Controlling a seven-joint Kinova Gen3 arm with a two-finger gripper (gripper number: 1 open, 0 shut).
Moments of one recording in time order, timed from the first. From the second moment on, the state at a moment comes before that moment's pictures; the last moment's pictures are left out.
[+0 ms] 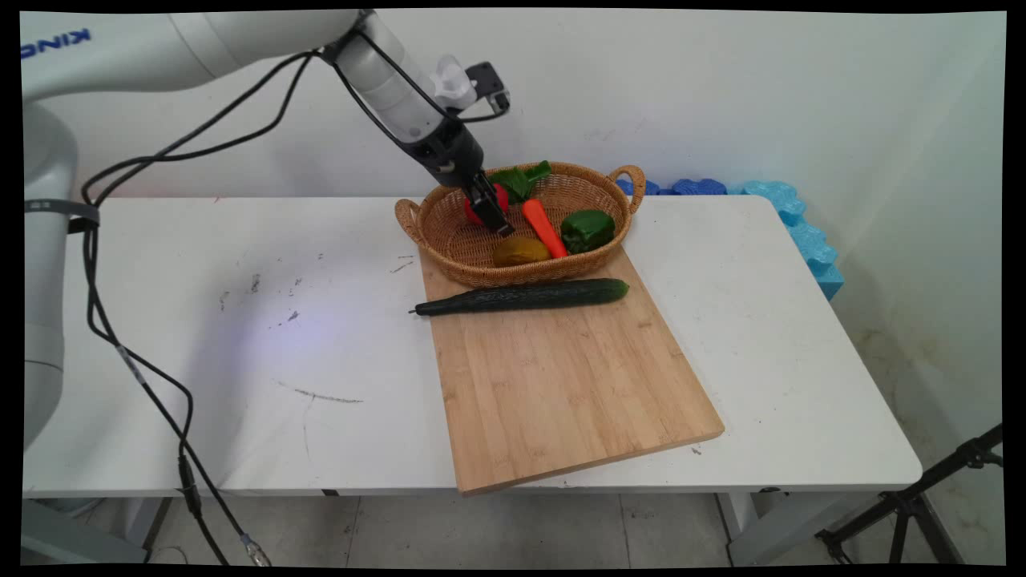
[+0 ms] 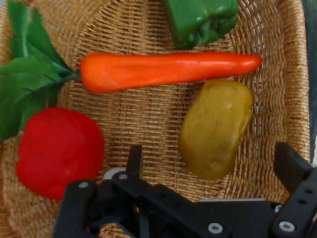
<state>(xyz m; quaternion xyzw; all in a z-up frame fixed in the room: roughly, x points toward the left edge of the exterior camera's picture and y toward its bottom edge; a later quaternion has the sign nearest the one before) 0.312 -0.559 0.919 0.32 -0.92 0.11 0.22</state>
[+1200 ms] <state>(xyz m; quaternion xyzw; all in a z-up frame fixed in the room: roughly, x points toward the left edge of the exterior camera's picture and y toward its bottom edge) 0.286 -0.599 0.868 0.29 -0.94 0.07 0.19</state>
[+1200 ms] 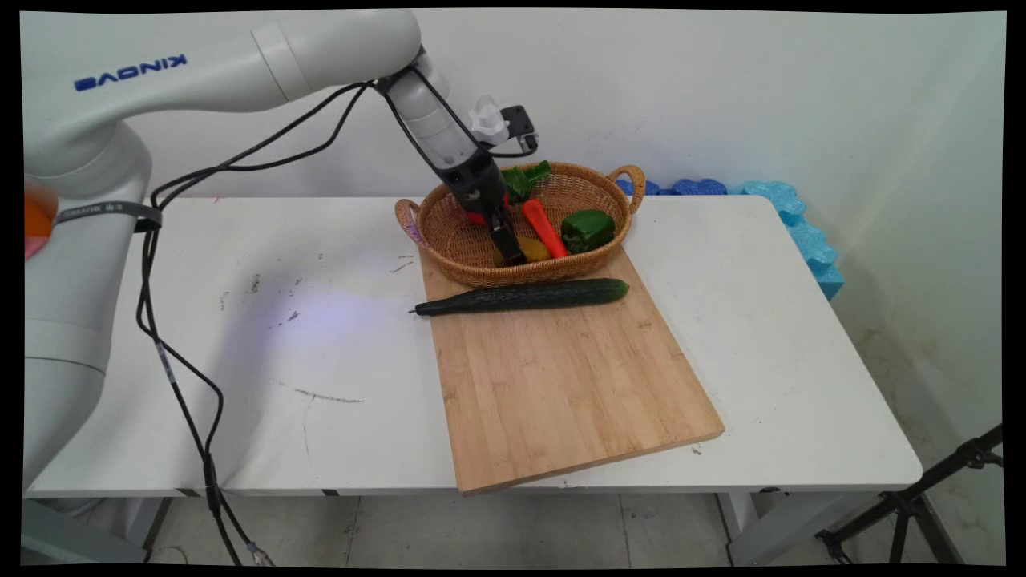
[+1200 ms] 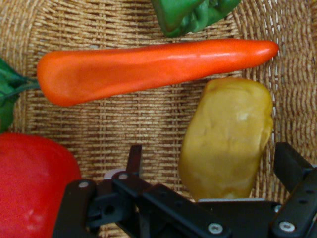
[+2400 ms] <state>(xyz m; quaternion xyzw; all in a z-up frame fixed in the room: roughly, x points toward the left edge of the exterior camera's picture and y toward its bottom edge) 0.280 -0.576 0.916 0.27 -0.93 0.10 0.22</state>
